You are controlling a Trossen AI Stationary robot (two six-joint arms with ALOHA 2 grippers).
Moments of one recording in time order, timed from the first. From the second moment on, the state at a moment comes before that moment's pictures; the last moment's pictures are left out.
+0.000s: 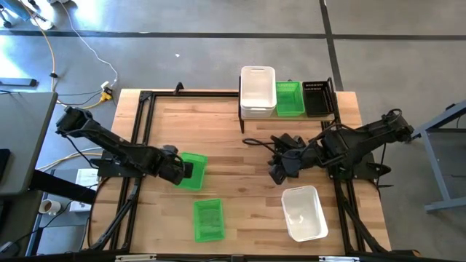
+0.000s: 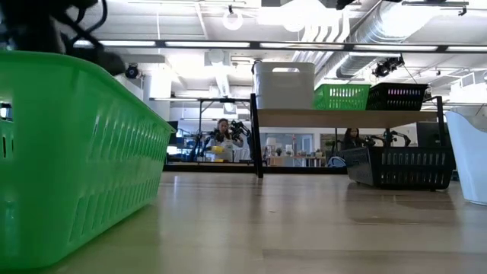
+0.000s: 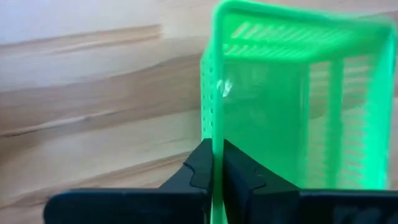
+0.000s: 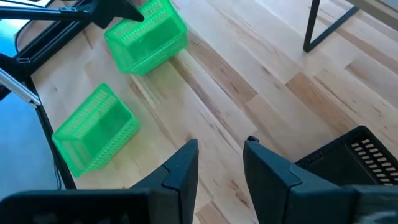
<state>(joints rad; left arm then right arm) -0.28 1.21 0.64 -0.80 -0.34 -1.77 0.36 1.38 1.42 -1.00 0.38 0.96</state>
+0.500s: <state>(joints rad) -0.25 1.21 0.93 -0.80 -0.49 -1.57 0.36 1.38 1.42 -0.73 0.31 0.61</state>
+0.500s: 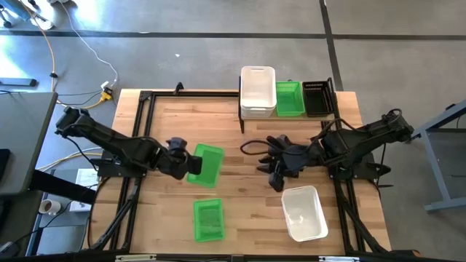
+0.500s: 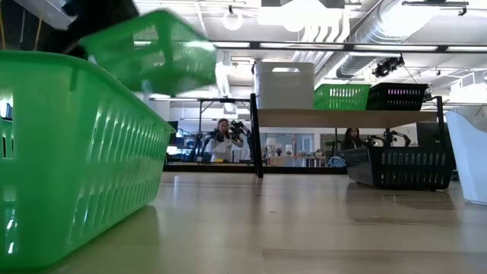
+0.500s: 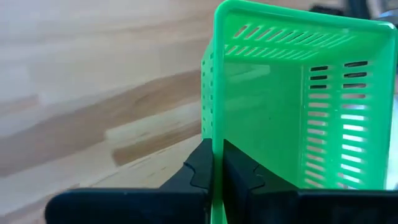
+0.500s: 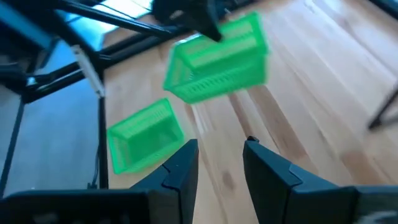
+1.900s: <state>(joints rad) 0.02 1.35 1.19 -0.86 -0.40 -1.13 0.24 1.59 1.42 -0.30 0.17 0.17</state>
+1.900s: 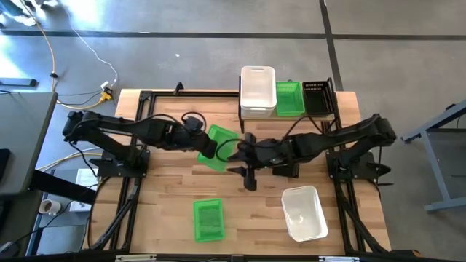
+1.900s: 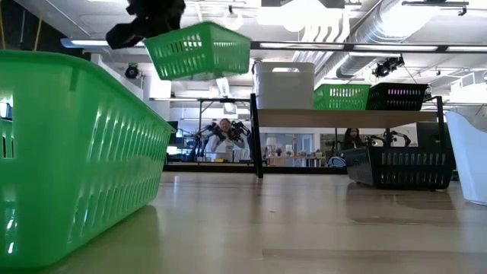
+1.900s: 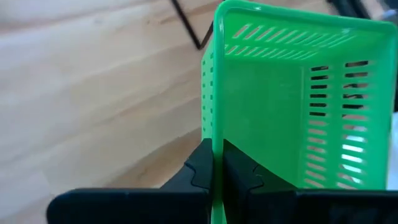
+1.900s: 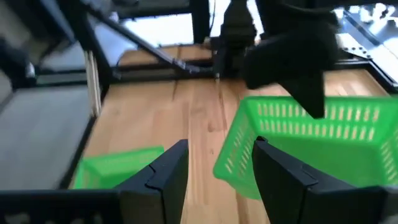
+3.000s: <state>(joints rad) 0.02 1.48 1.19 -0.77 -0.24 -1.52 0.23 1.75 1.42 -0.39 0.09 -0.01</state>
